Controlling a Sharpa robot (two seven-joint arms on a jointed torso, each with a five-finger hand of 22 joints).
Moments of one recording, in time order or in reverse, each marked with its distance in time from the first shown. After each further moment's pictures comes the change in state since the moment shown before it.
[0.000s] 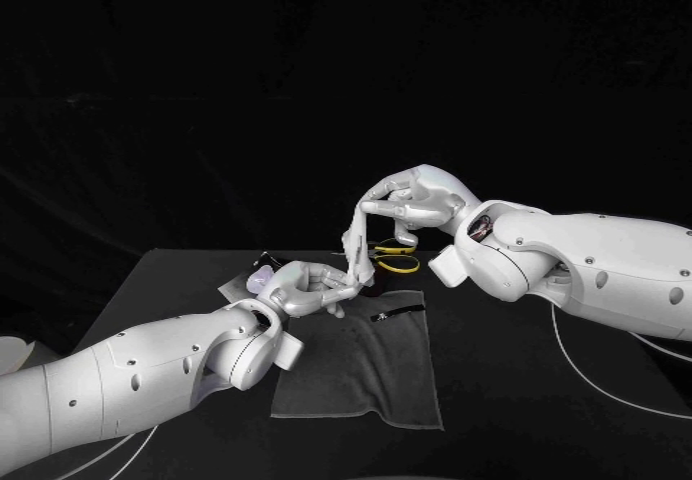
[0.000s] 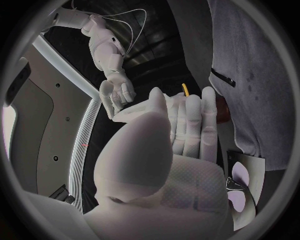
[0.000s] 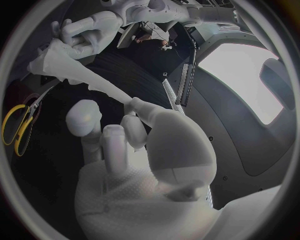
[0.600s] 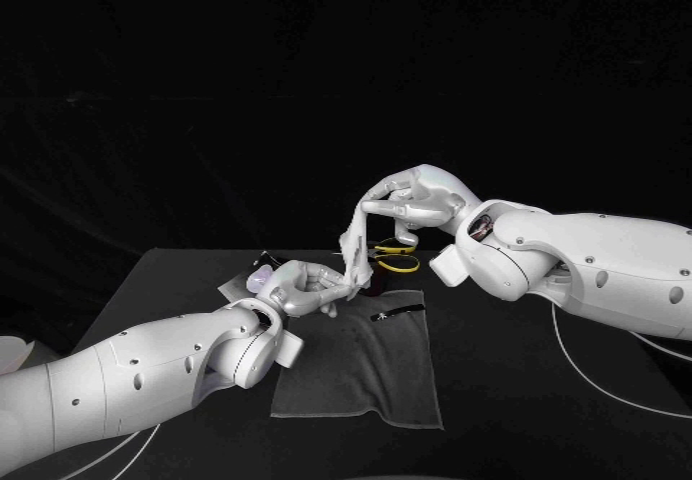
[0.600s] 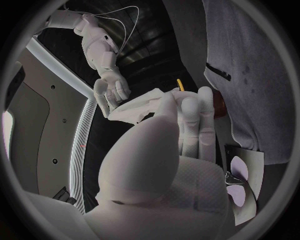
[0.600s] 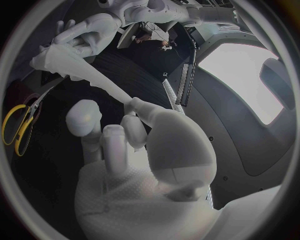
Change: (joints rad) left arm 0.000 0.007 0.000 -0.007 -0.005 -0.054 -0.031; left_hand 0.180 0.070 0.227 0.029 -0.007 0.160 -0.050 0.056 0.015 0.100 -0.069 0.055 0.037 0.090 -0.065 0.073 0.078 -0.003 -0.007 -0.070 0.190 0.172; right arm -0.001 -0.002 0.000 -0.003 0.000 0.003 -0.001; right_hand 0.000 0.000 0.000 0.000 0.003 0.000 0.000 0.000 0.000 0.000 0.000 0.000 0.001 -0.002 0.002 0.001 0.001 0.000 0.000 0.000 0.000 0.001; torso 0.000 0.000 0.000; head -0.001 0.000
